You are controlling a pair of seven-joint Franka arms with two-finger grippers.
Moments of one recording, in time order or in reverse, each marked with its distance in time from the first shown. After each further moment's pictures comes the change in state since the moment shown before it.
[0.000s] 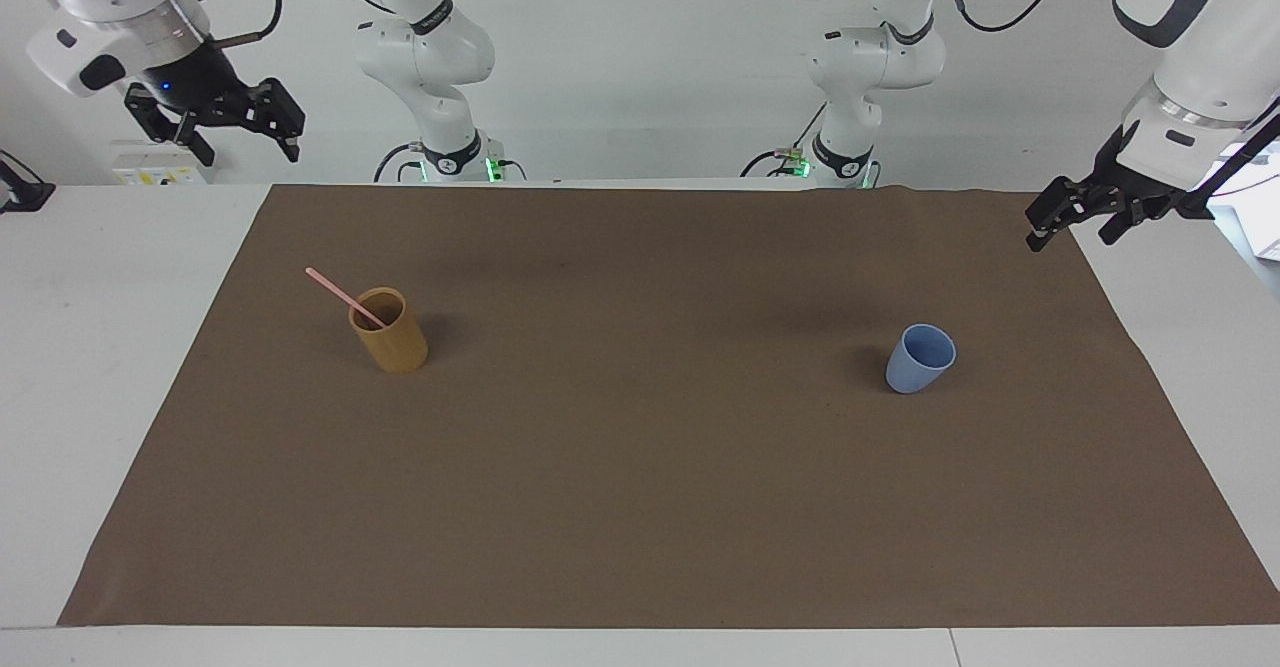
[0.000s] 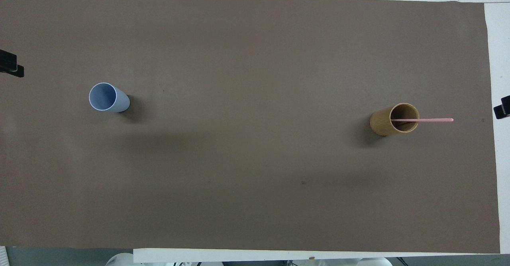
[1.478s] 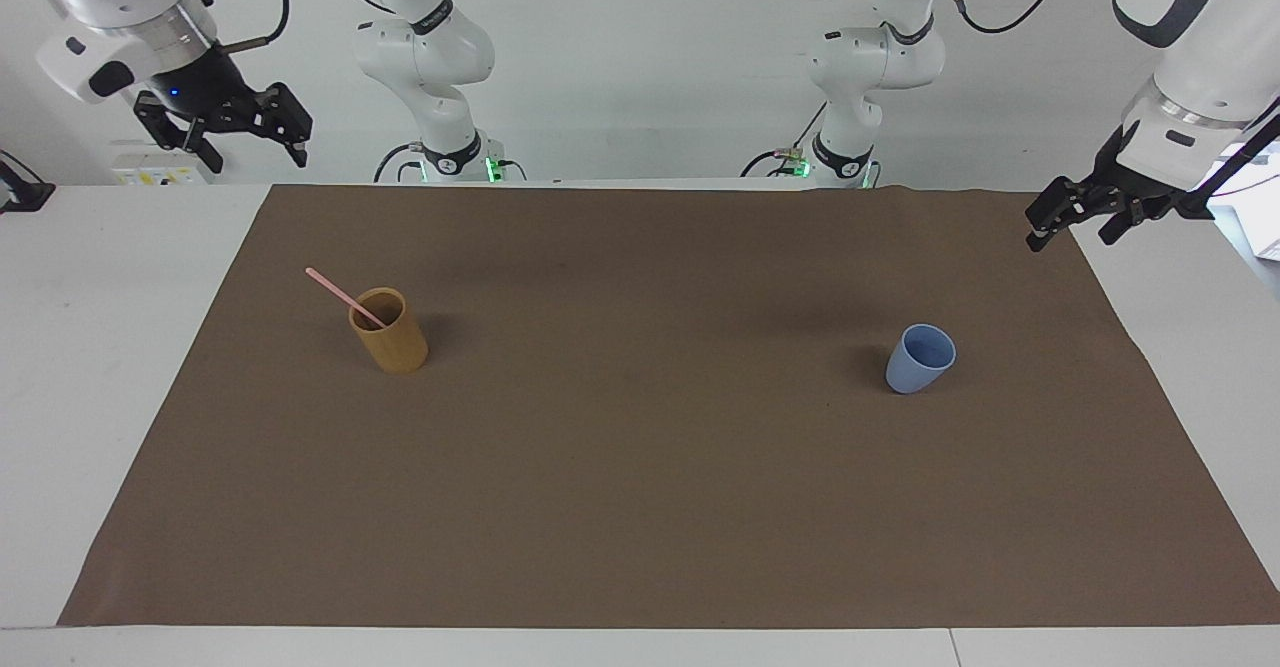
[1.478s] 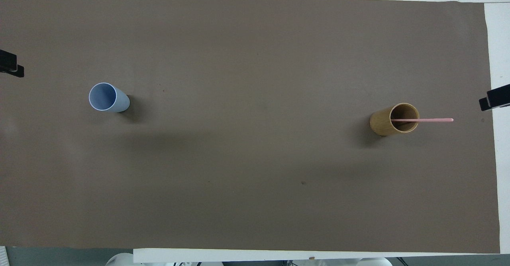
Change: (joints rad) left arm 0.000 0.000 0.000 0.000 0.000 0.000 0.000; right arm 0.002 -0.027 0.004 -0.104 0.054 0.146 0.000
